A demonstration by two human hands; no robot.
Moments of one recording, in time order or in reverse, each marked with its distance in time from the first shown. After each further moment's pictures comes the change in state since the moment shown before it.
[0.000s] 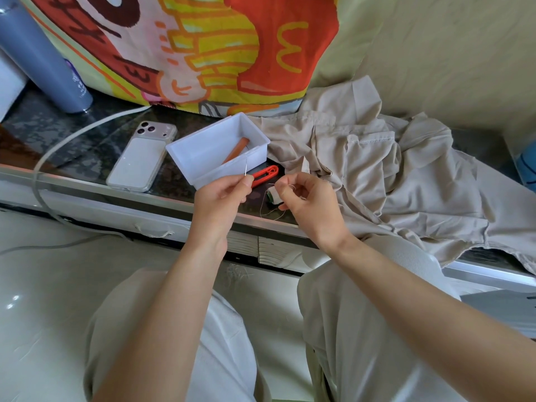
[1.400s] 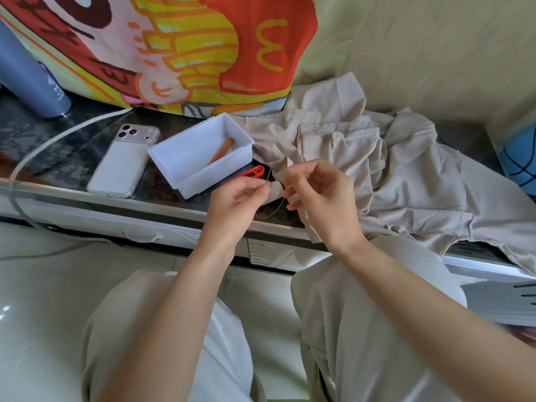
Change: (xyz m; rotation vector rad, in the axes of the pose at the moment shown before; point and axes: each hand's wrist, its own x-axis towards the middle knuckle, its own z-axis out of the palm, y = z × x) left_hand -0.008 0.001 0.026 0.085 -0.199 0.028; right_hand -0.011 -0.011 -0.030 0.211 0.103 -0.050
